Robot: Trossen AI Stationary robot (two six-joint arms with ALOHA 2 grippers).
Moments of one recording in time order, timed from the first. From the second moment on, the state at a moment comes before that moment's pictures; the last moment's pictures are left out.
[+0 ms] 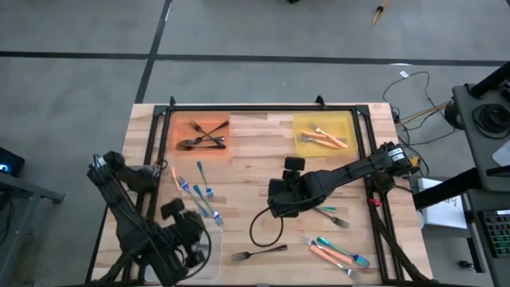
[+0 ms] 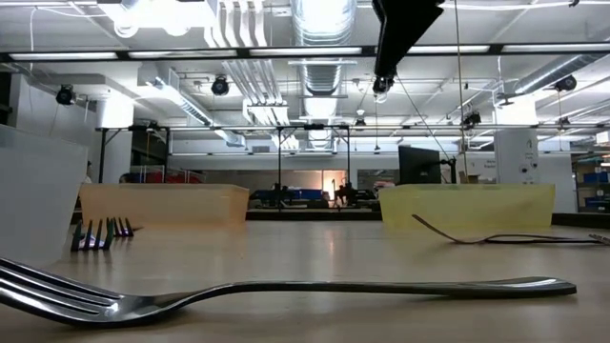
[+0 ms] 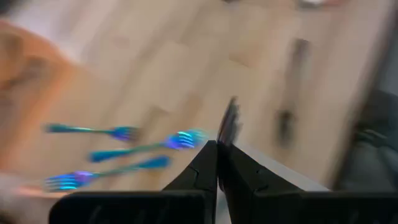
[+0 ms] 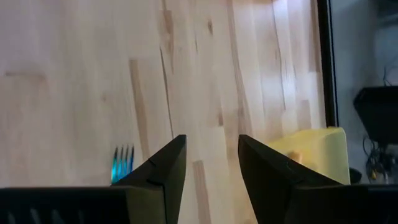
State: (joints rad) left arm -0.88 1.74 1.81 -1.50 -0.58 -1.33; right arm 0.34 1.86 1.76 -1.30 0.52 0.36
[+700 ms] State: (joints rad) left arm -0.89 1.80 1.54 -1.54 -0.11 -1.60; right arm 0.37 1.86 1.75 -1.46 0.51 0.40
